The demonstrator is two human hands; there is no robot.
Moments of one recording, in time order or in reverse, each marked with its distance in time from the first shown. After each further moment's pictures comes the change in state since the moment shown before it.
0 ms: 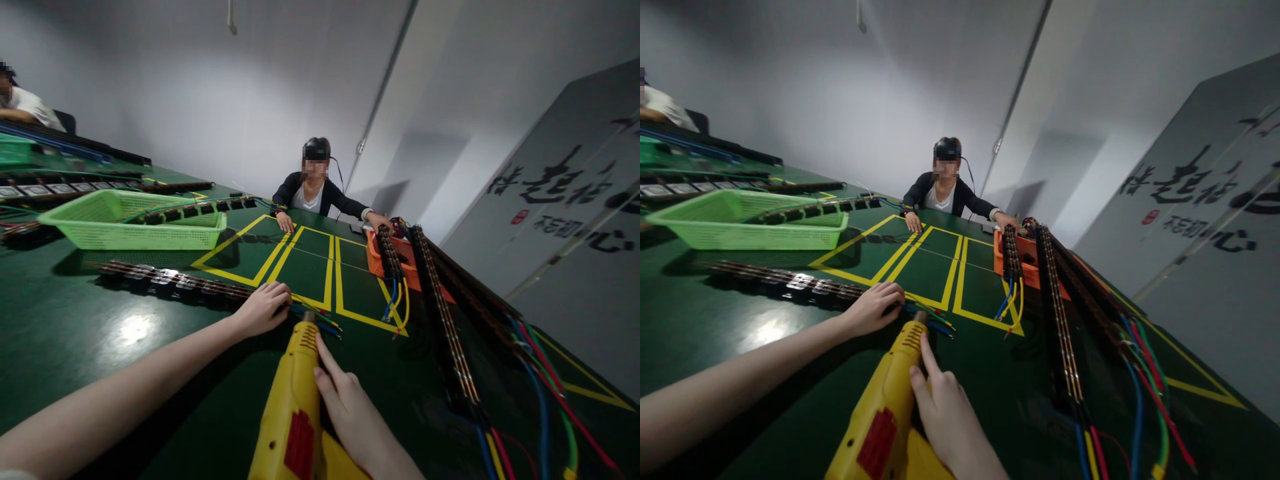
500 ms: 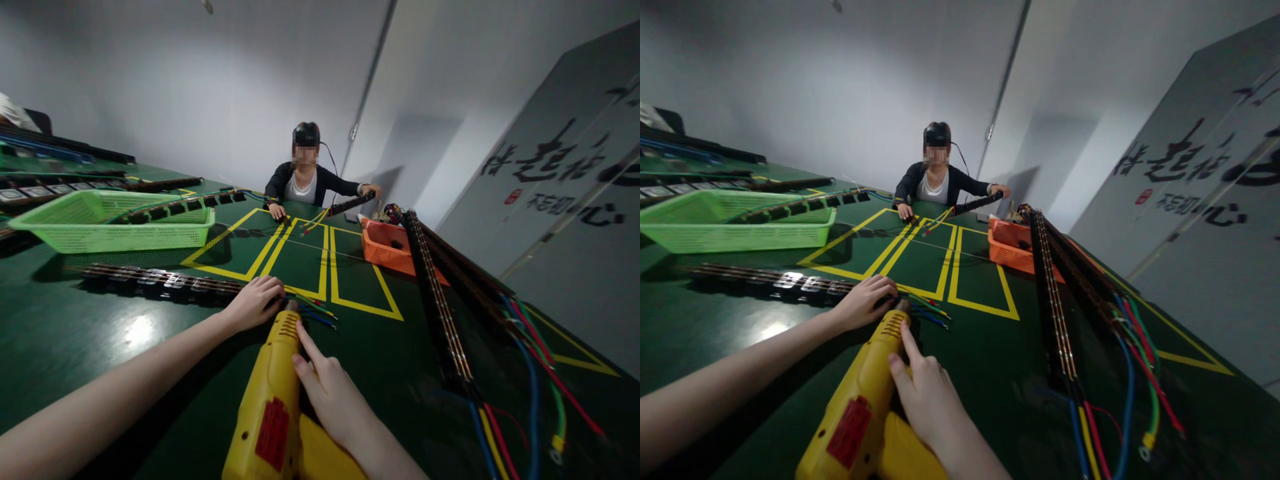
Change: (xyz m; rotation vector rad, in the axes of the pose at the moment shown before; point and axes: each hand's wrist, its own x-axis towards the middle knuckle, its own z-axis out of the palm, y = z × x) left_hand 0.000 -0.001 -0.003 -0.012 -0.023 0.021; right_hand 0.006 -0.005 0.008 -0.020 -0.030 -0.051
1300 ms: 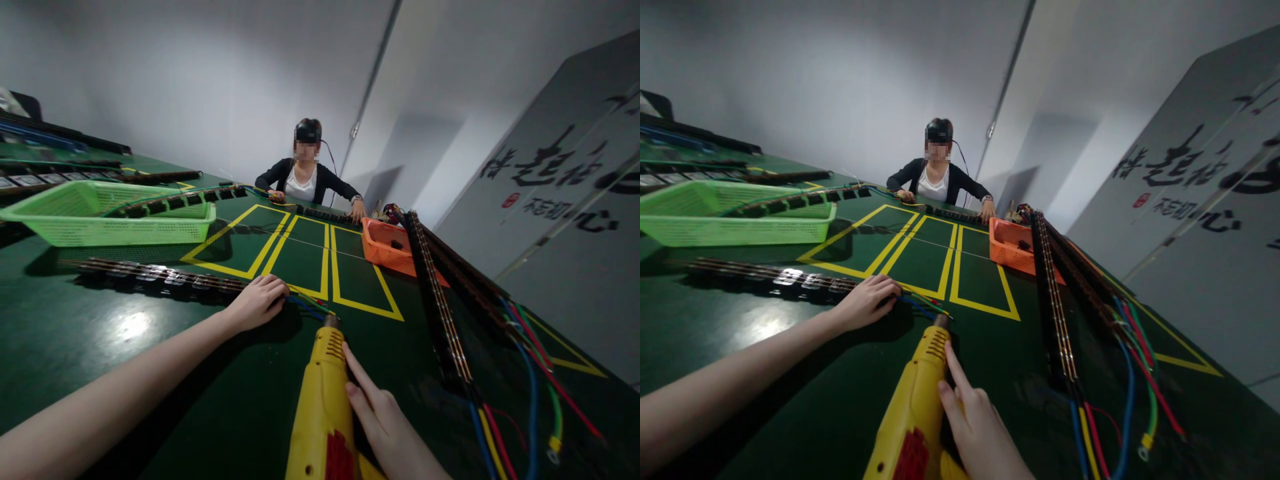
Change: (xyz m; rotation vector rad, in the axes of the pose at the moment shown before) left_hand -0.002 -0.002 0.001 0.012 -0.025 0.007; right_hand -0.044 0.034 -0.023 0.144 0.036 0.141
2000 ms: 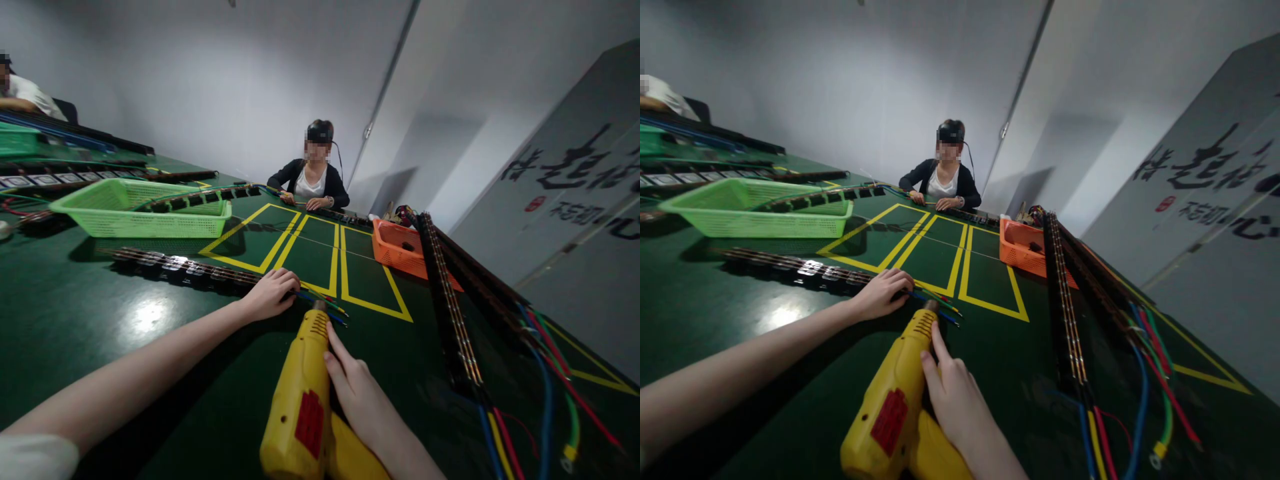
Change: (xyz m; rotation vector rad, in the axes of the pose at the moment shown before) left_hand 0.002 0.002 0.001 -0.005 0.022 0.002; right_hand 0.026 -0.031 0.022 -0.106 0.008 -0.052
